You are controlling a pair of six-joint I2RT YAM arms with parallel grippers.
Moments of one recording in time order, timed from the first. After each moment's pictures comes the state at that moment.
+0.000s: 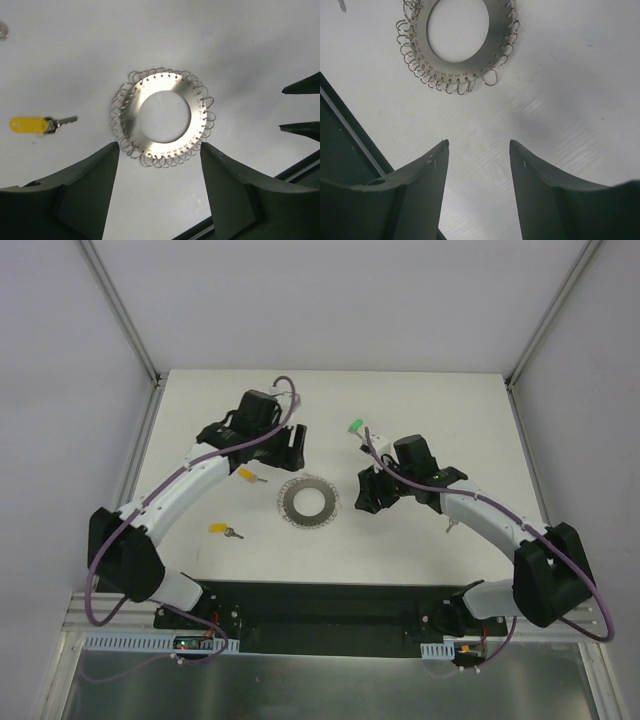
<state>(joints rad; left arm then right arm) -0.55 1.53 1.34 -0.67 0.16 -0.19 0.53 1.33 0.86 -0.35 -0.43 -0.02</state>
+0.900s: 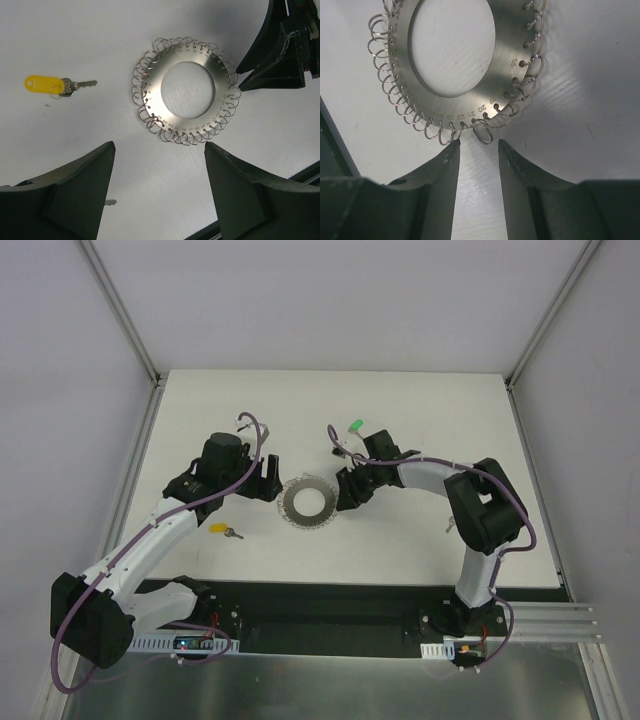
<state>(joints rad) -0.44 1.07 0.84 -0.45 0.15 -0.19 0.54 1.86 1.08 -0.26 -0.63 -0.13</state>
